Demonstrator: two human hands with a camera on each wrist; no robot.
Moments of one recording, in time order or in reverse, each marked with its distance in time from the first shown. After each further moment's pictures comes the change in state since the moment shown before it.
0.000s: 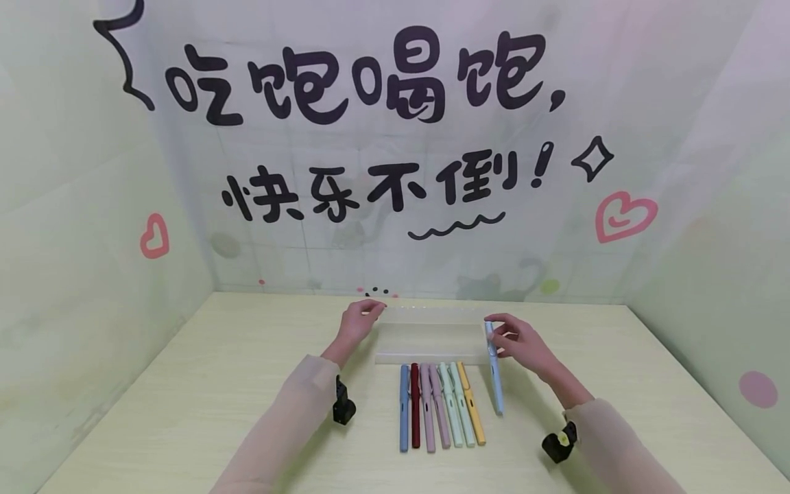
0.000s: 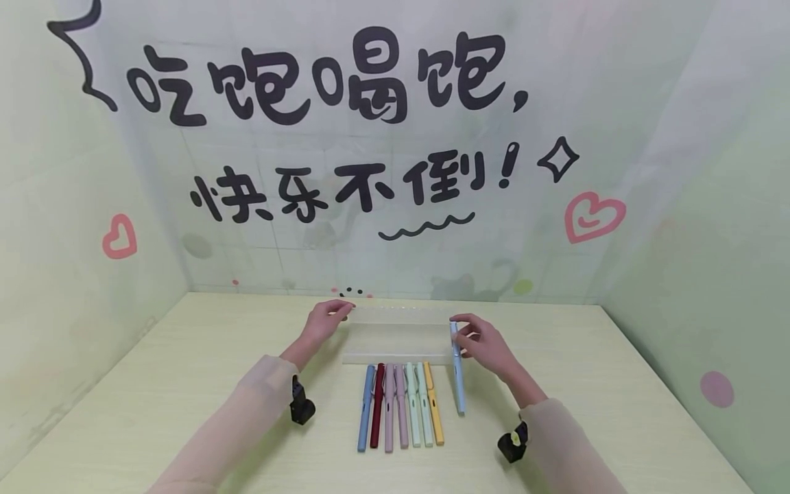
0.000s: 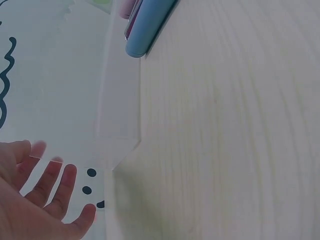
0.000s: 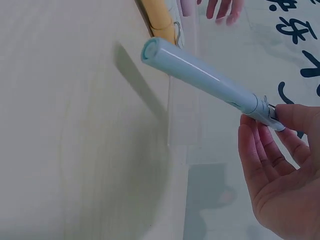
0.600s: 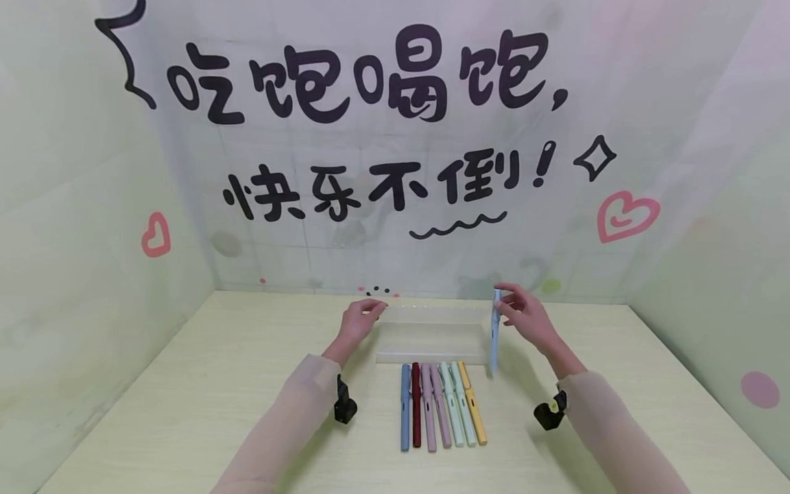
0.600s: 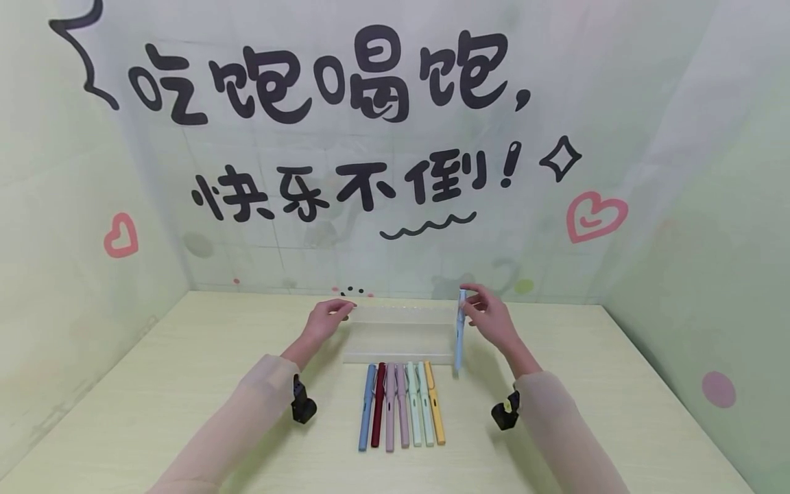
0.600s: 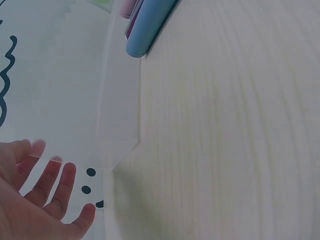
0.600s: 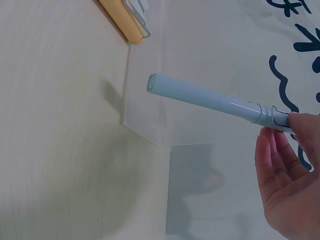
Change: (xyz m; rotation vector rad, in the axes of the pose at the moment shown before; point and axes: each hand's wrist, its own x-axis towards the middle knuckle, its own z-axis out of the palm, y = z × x) left_hand 0.002 -0.003 0.000 -0.002 -0.002 -0.015; right_hand 0.035 -0.007 -0.017 -0.109 0.200 -0.047
